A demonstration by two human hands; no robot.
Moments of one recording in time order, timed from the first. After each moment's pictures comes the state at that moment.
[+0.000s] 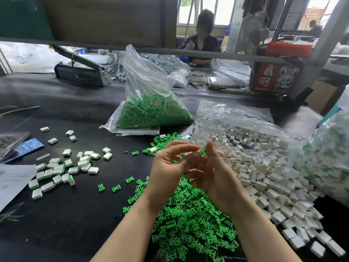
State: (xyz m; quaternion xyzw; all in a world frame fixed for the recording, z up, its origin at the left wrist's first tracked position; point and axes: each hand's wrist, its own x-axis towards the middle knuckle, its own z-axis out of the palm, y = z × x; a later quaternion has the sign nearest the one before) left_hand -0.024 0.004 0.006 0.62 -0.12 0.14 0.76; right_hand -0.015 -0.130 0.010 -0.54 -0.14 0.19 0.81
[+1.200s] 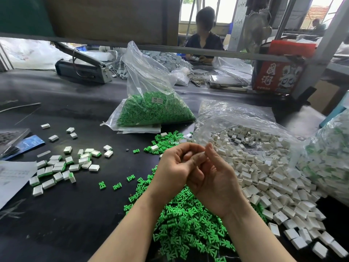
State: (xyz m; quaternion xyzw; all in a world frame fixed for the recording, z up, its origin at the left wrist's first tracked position) left_hand -0.026 -0.001 0.007 0.64 -0.14 0.07 0.75; right_hand -0.017 -0.117 0.001 -0.38 -0.09 0.26 0.88
